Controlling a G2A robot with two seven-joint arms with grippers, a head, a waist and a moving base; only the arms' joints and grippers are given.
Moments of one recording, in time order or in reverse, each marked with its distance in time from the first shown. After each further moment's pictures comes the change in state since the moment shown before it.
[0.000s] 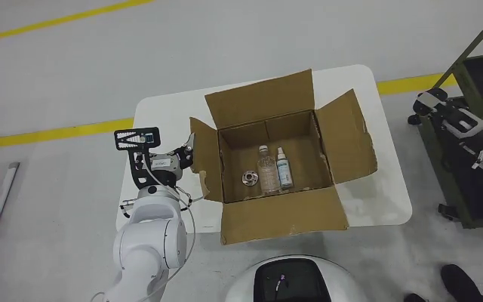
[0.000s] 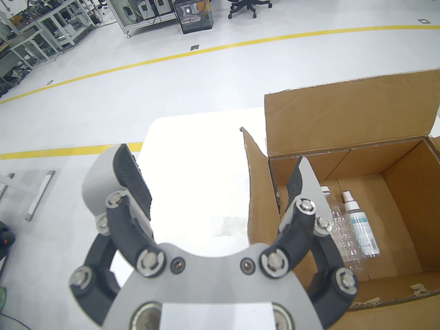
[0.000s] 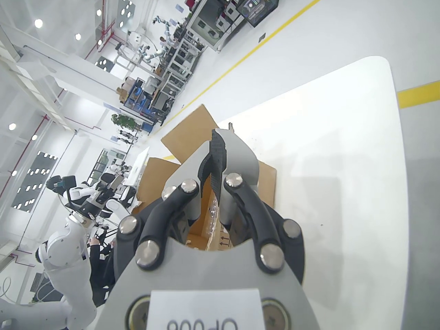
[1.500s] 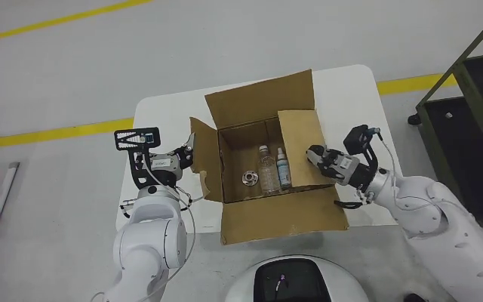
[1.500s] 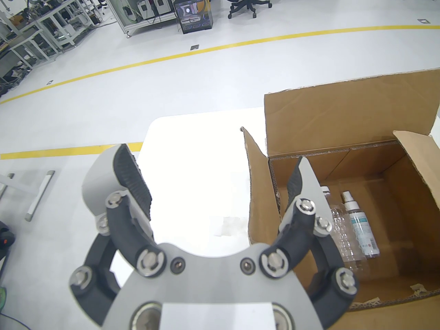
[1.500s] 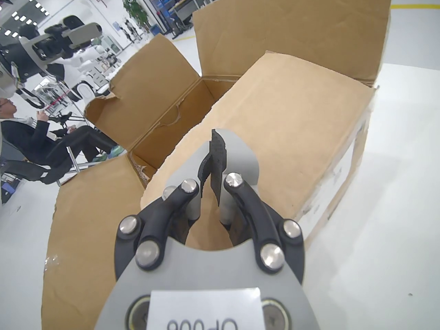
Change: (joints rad) left arm 0.000 0.000 0.000 0.000 0.000 0.000 0.000; right arm 0.080 -0.046 -0.572 0.110 -0.577 -0.366 -0.233
